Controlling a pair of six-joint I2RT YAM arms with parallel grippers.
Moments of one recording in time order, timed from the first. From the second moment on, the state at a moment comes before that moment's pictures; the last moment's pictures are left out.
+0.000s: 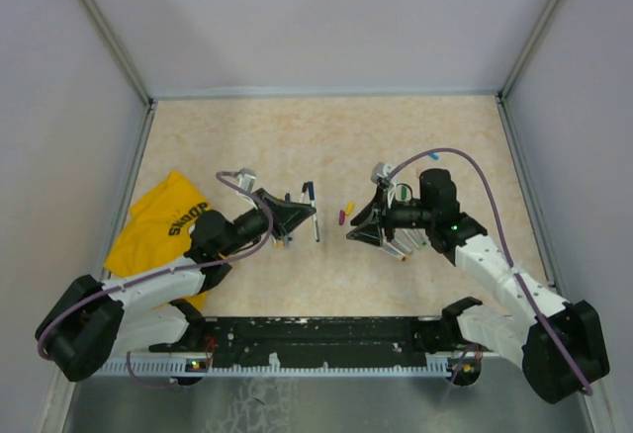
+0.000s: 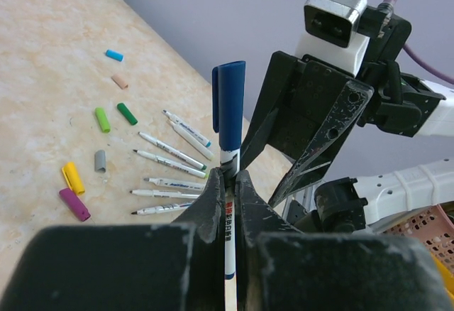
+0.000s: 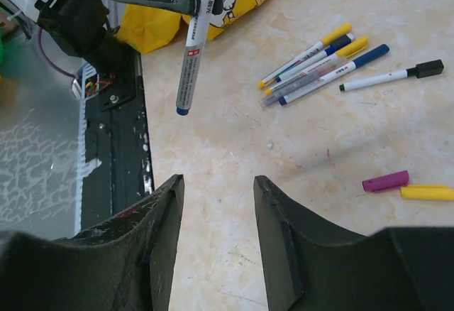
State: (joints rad) left arm -0.70 1.11 0.33 0.99 0.32 -0.71; right arm 0.40 1.00 0.60 -0.01 -0.96 -0.01
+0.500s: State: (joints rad) left arm -0.71 1.13 0.28 1.11 0.27 -0.77; right arm 0.40 1.04 0.56 0.09 -0.97 0.08
